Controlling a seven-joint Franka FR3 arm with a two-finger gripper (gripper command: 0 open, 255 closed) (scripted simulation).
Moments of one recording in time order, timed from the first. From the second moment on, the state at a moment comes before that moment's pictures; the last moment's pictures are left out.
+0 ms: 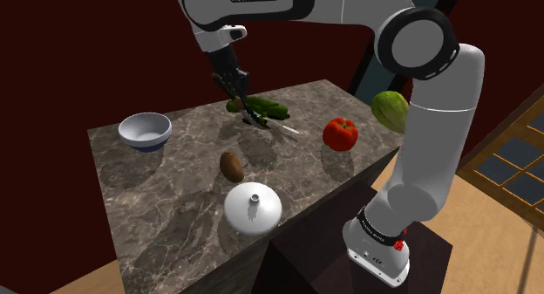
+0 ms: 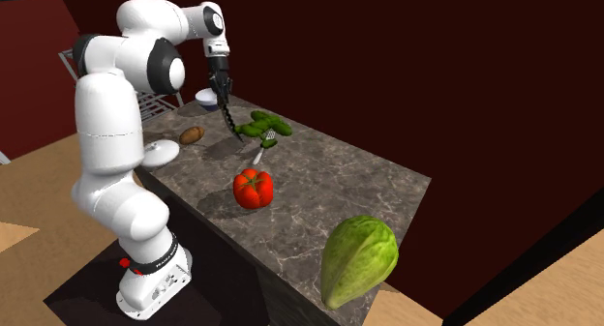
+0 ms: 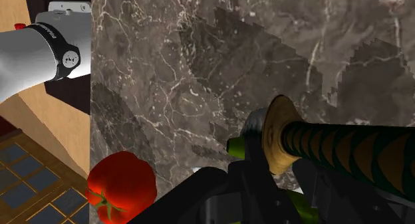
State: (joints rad) arm 0.02 0.38 0.40 -1.44 -0.26 1.33 1.79
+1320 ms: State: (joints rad) arm 0.11 0.54 0.42 -1.40 -0.27 1.44 1.90
